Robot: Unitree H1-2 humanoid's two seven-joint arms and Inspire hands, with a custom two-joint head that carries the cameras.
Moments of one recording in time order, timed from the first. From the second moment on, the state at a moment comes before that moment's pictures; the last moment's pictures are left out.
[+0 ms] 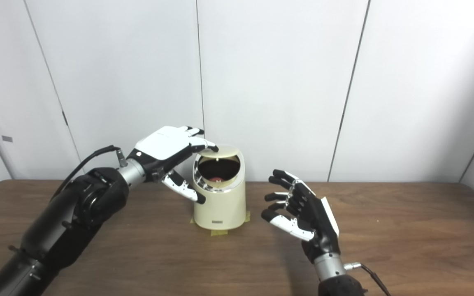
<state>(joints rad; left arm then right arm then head) -0.80 0.42 -0.40 0.16 0.78 -0.13 -0.36 -0.29 -0.04 -0.03 0.07 0.09 -0.11 0.08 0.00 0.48</state>
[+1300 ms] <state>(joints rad) -0.74 0.41 -0.54 0.14 1.07 -0.14 -0.32 -0.29 -0.04 -0.02 0.02 0.09 -0.06 0.07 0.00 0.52</state>
